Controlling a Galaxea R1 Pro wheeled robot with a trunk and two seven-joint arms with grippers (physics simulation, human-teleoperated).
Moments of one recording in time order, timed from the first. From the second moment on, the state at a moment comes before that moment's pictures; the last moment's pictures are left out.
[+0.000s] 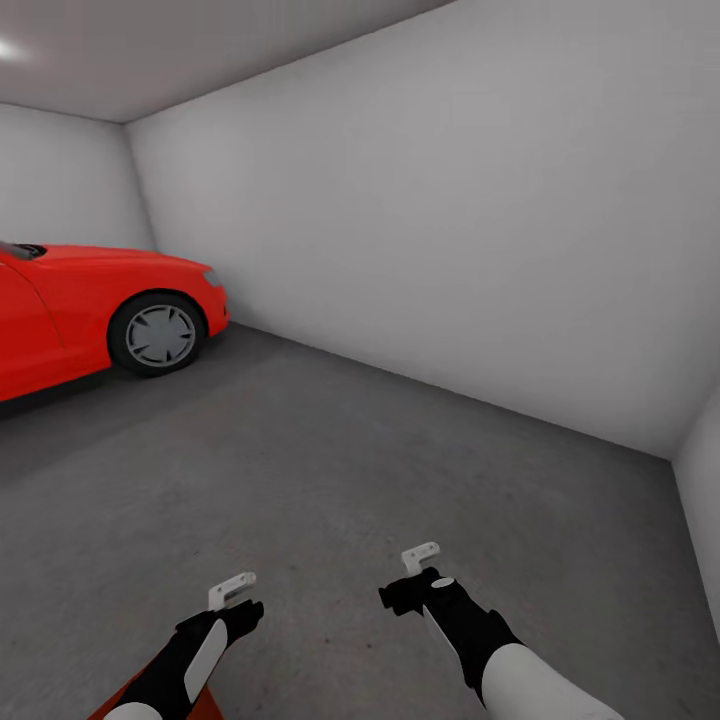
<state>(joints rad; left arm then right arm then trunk) -0.48 -0.03 0.11 -0.56 0.31 0.34 0.18 -0.64 0.17 0.15 -0.37 0.14 0.24 0.08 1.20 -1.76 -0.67</state>
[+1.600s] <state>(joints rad) -0.48 -0.03 0.11 -0.56 0.31 0.33 0.18 -0.64 0.17 0.15 -0.37 0.14 0.24 0.08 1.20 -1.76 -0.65</state>
